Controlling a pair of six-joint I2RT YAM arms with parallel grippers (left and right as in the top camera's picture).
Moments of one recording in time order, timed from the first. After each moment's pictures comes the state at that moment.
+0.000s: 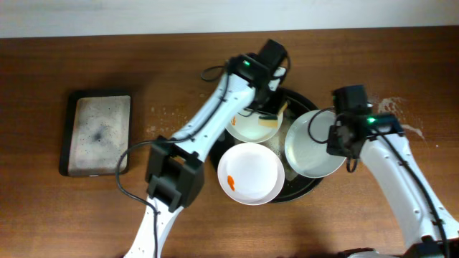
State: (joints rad) left arm -0.62 2.37 2.30 -1.19 0.23 -0.25; right arm 0.12 1.45 1.13 -1.02 0.36 0.30
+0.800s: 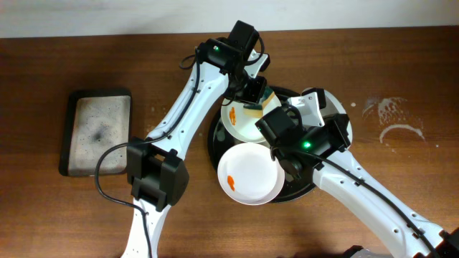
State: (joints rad) left arm -0.52 2.30 2.31 -1.25 0.32 -0.12; right arm 0.60 1.45 1.18 -1.05 1.22 0.23
